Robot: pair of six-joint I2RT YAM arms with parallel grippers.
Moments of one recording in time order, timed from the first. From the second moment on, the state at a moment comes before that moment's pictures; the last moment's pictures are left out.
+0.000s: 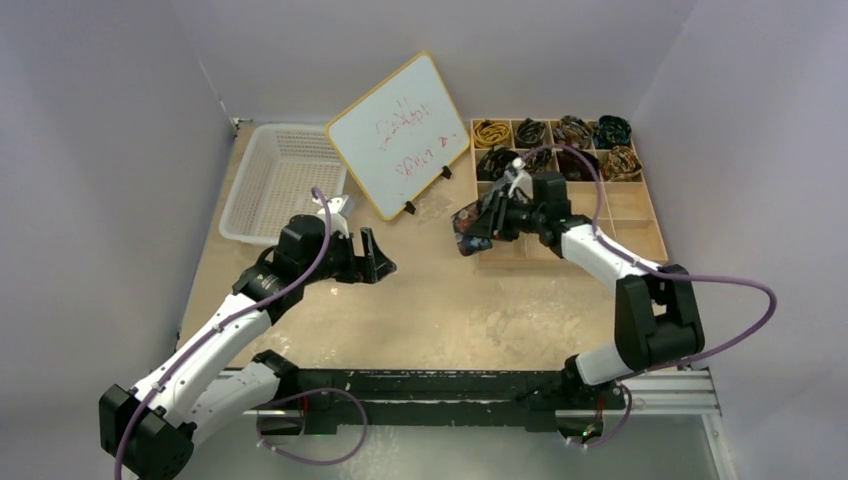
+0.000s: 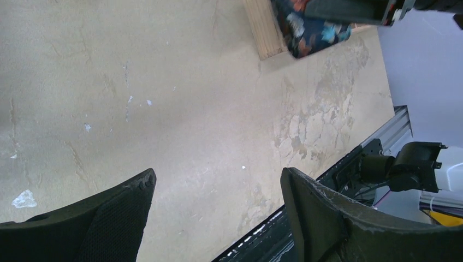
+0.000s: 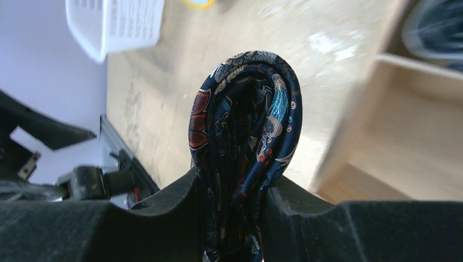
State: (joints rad) left arm -0.51 0.89 0.72 -0.38 0.26 -0.55; right arm 0.29 1.50 0.87 -0.05 -0.68 0.54
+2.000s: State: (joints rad) left arm -0.51 0.88 0.70 -0.43 0.28 -0.51; right arm 0.03 1.42 1.03 -0.33 0.00 0.64
